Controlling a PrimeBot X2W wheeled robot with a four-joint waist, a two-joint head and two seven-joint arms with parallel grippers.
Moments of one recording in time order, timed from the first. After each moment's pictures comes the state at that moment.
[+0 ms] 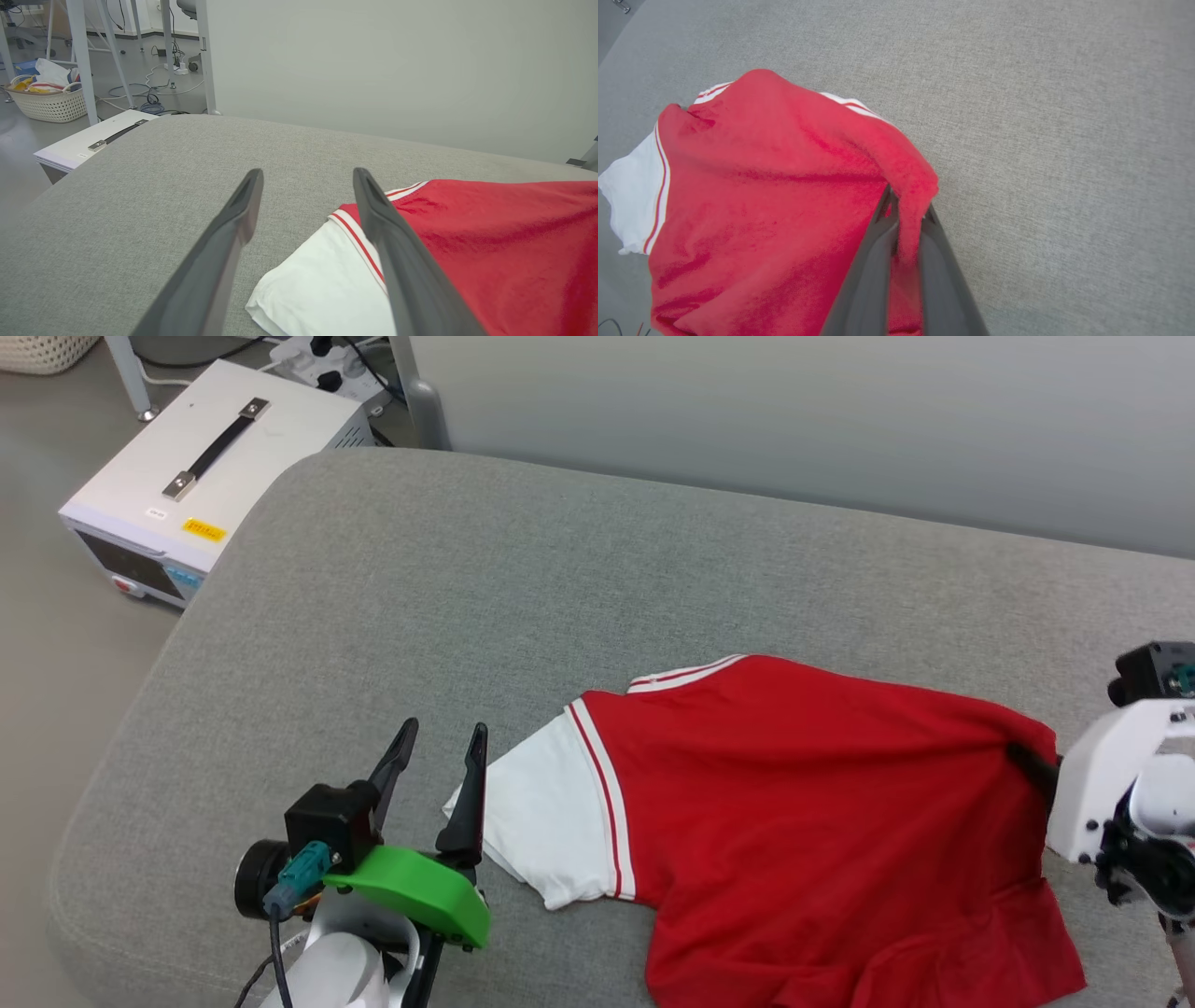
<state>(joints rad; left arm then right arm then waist) -0.19 0.31 -0.47 0.15 -0.54 0.14 -0.25 -0.34 -0.41 0.11 0.29 0.63 0.13 0.63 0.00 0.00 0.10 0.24</state>
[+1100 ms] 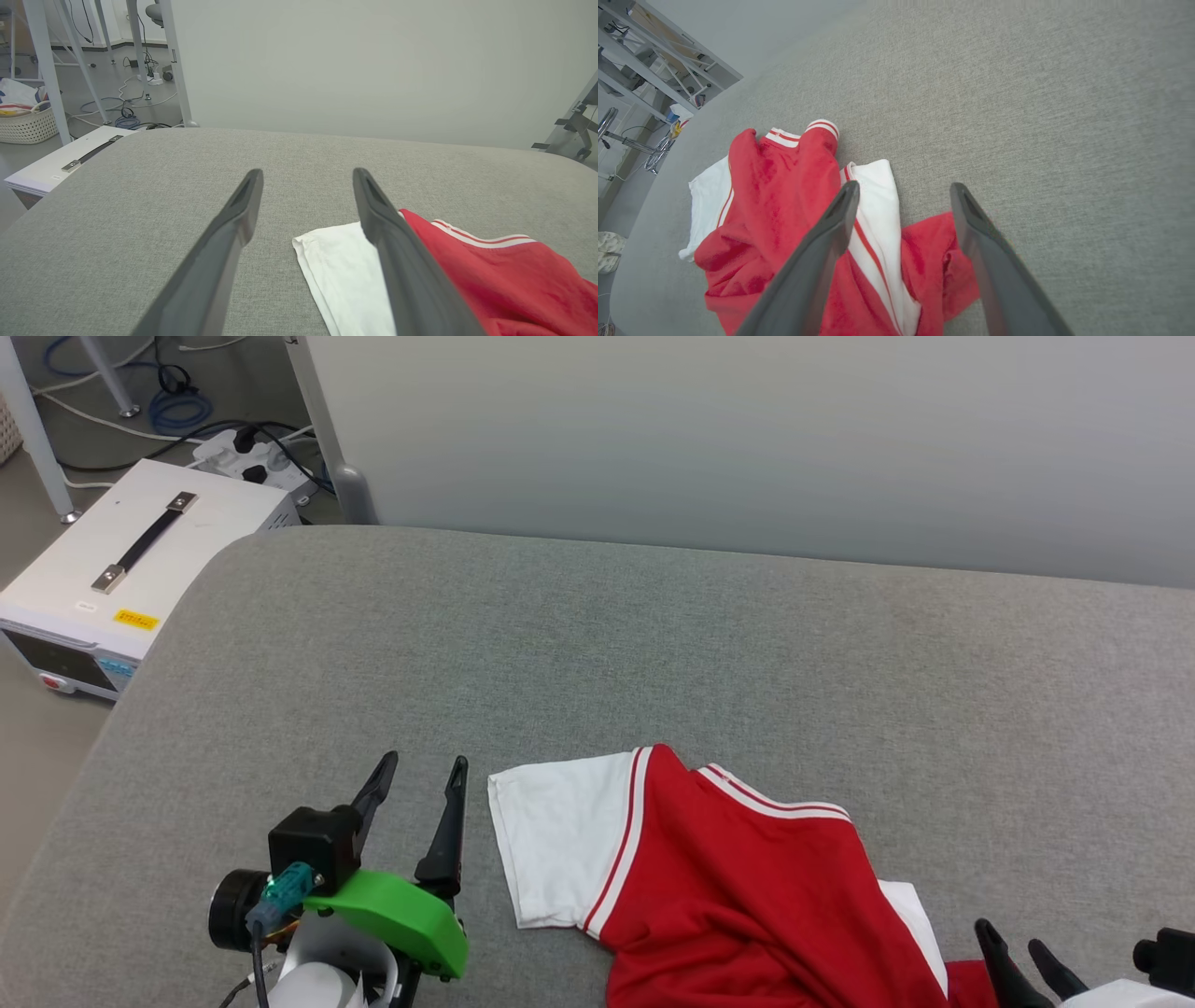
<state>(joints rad) -0.12 0.37 -0.48 0.07 -0.55 0.18 -0.18 0.25 -0.05 -0.15 -0.03 0.56 0.13 0.27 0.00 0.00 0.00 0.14</state>
